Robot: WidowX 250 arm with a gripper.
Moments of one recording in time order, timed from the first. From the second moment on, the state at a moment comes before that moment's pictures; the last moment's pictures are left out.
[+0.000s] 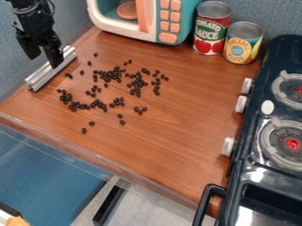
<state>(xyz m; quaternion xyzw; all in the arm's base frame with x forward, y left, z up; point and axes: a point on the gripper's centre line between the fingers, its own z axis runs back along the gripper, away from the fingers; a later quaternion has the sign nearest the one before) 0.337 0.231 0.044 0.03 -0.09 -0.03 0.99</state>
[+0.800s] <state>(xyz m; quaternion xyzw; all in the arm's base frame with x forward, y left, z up) 0.333 0.225 0.018 0.01 -0.07 -0.03 1.00</state>
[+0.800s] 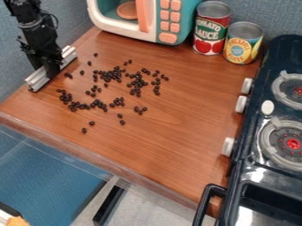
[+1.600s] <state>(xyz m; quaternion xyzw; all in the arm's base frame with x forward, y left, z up) 0.312 0.194 0.015 -0.01 -0.06 -0.04 1.00</state>
